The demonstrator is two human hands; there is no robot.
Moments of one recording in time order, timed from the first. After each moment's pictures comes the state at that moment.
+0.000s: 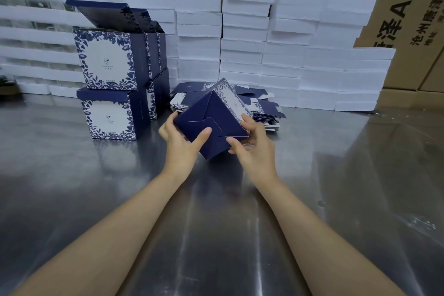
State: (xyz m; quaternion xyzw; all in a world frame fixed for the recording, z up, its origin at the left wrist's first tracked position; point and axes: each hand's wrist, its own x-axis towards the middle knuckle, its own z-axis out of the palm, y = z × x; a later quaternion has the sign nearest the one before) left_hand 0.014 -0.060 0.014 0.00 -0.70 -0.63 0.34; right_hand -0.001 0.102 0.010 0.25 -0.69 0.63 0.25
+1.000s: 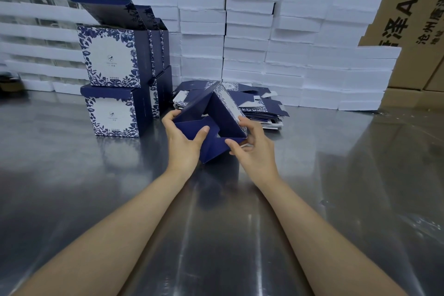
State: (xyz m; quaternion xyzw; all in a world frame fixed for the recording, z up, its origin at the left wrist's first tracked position) left_hand 0.020 -0.057 0.016 0.02 -0.69 -0.61 0.38; right_hand -0.002 0.101 0.005 0.26 -0.74 0.57 0.24
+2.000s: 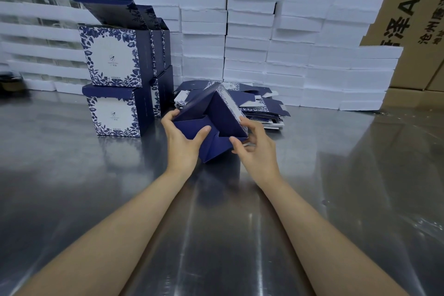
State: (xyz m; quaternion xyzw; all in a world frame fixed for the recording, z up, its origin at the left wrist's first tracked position) left_hand 0.017 -0.063 0.012 0.02 -0.70 -0.60 0.39; right_hand -0.004 0.103 0.005 0.25 -0.74 0.57 0.25
